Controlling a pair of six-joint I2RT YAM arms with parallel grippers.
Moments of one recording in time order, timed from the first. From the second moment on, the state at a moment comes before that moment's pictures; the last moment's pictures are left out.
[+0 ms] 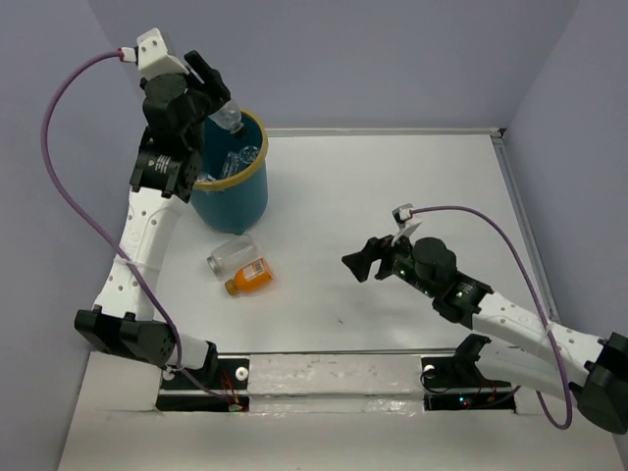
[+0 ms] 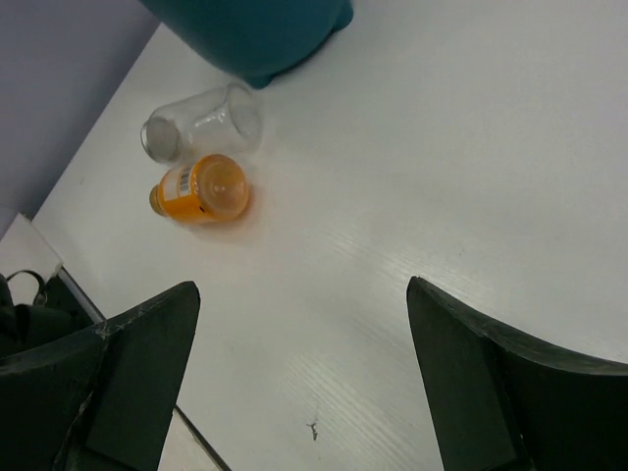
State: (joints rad) left arm -0.26 1.40 1.72 -0.28 -0.36 -0.40; right arm 0.81 0.88 0.53 0.14 0.08 0.49
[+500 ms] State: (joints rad) left arm -0.07 1.56 1.63 -0.25 -0.38 -0.40; right arm 0.90 1.34 0.64 0.31 -0.13 0.54
